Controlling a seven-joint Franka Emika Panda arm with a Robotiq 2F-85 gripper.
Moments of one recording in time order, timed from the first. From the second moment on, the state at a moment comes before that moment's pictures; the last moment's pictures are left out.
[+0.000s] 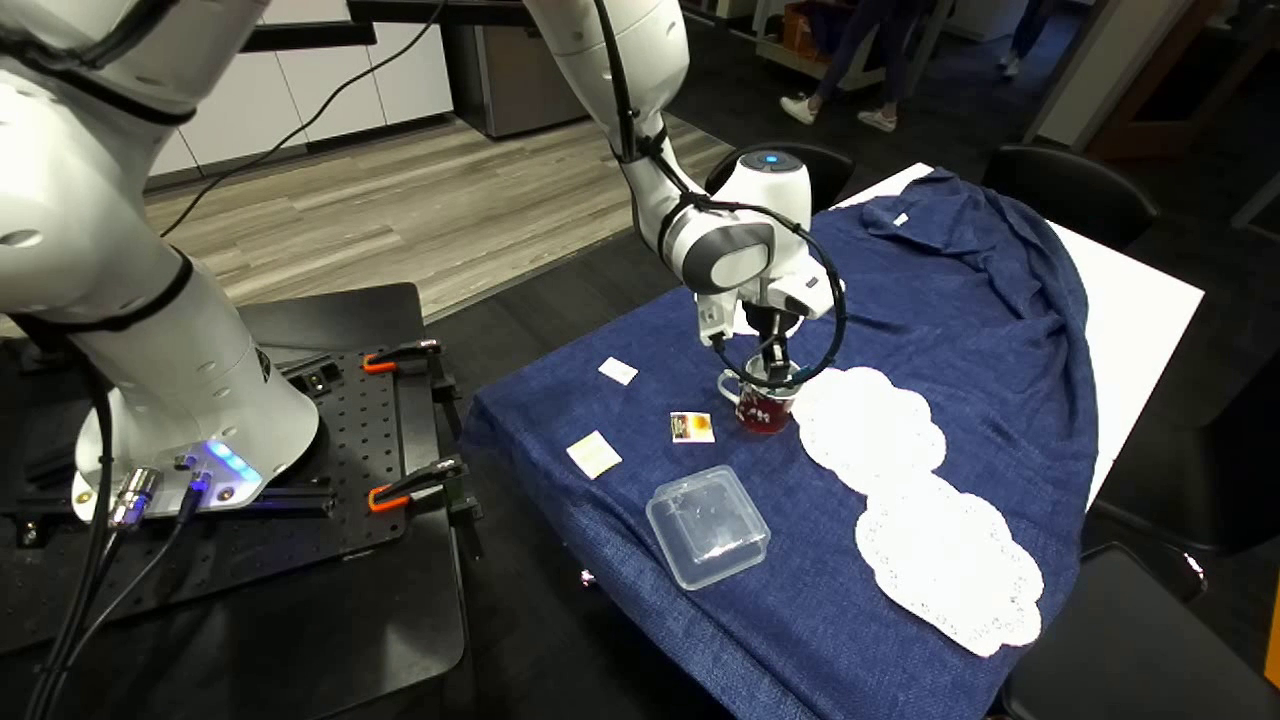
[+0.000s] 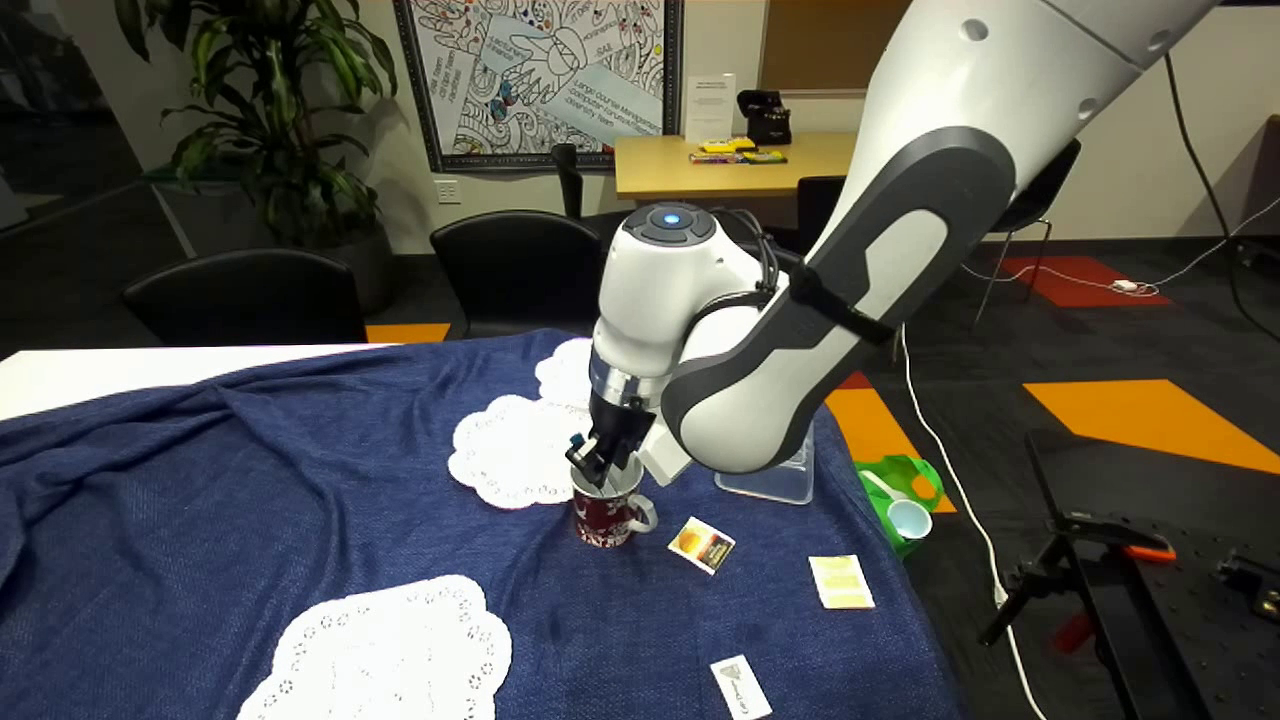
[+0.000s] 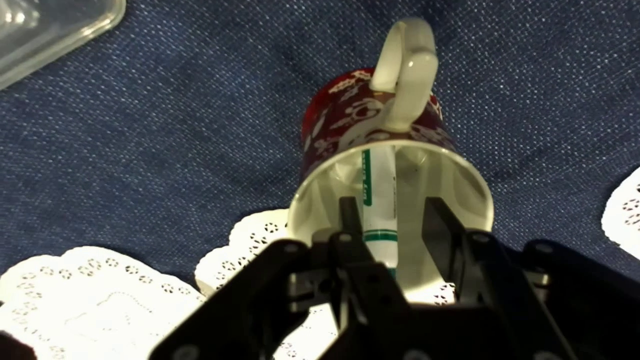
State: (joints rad) arm 0.06 0.81 -0.15 -1.85 -0.08 2.91 0.42
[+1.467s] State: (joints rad) arm 0.13 0.87 -0.24 -1.76 -0.07 2.92 0.42
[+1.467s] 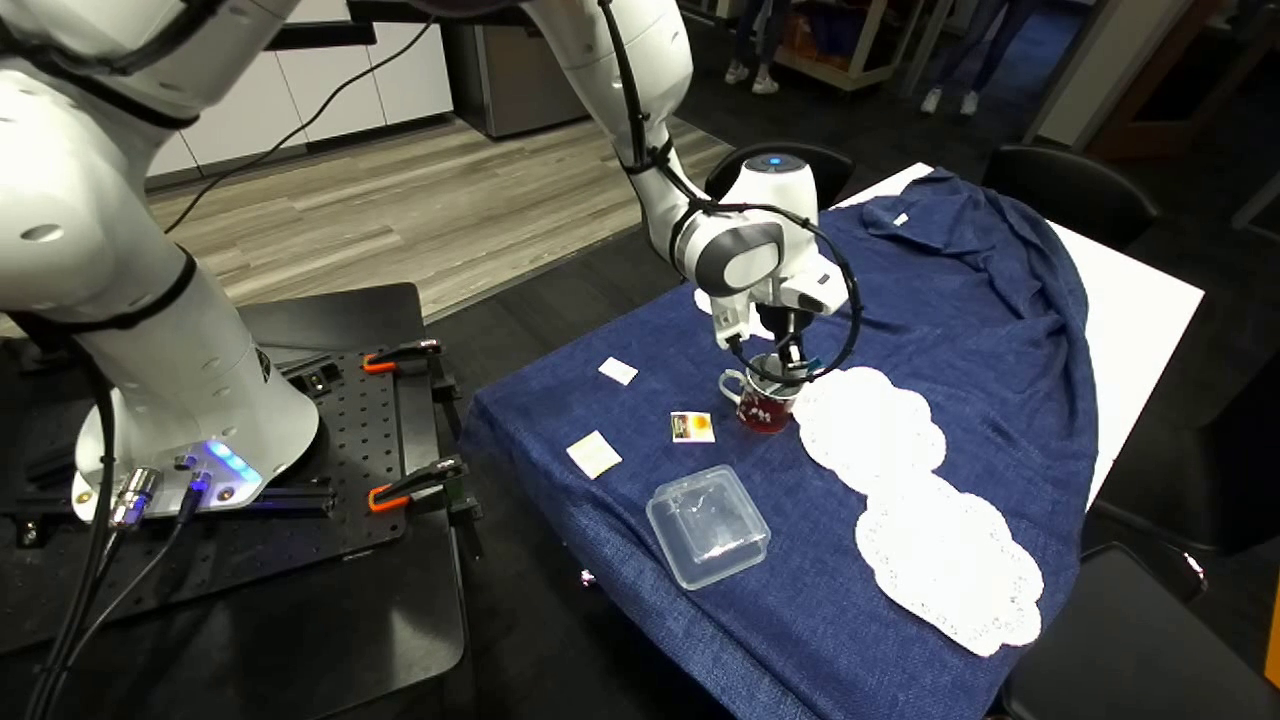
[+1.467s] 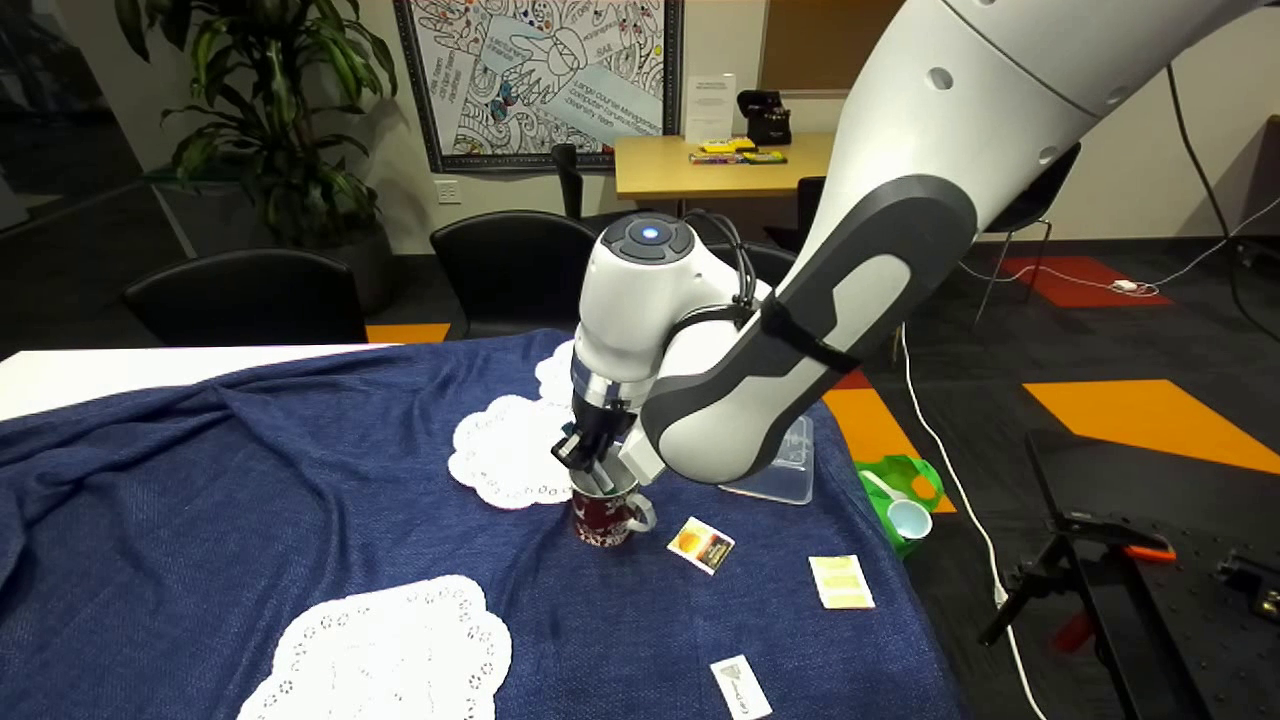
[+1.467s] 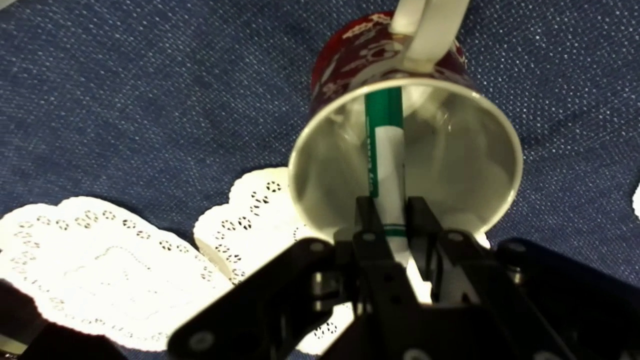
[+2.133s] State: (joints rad) arm 0.21 0.60 -0.27 -2.00 -0.07 2.98 0.39
